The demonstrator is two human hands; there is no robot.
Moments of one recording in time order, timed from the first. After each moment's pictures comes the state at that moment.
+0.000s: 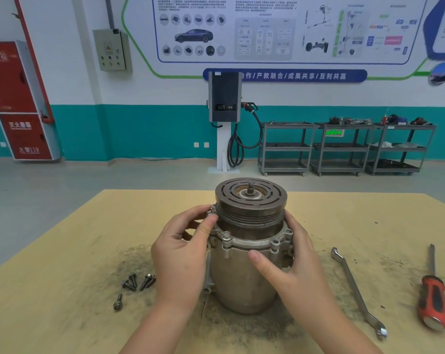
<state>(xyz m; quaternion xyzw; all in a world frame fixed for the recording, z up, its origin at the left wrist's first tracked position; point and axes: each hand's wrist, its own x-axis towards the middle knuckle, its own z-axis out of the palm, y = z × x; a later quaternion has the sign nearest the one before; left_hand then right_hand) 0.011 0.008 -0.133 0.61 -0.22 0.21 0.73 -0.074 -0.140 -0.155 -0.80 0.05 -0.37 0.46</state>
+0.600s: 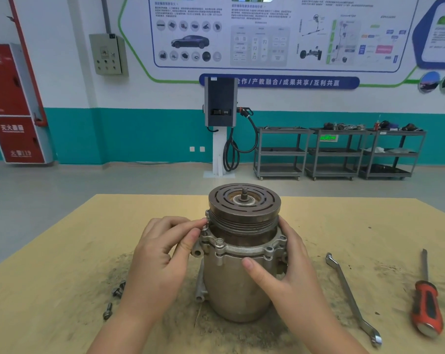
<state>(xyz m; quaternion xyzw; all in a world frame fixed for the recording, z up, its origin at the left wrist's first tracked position) 0.029 0.038 -0.136 0.72 -0.36 0.26 0.53 -0.073 -0.142 -0.159 -0.81 0.05 -0.36 0.47</state>
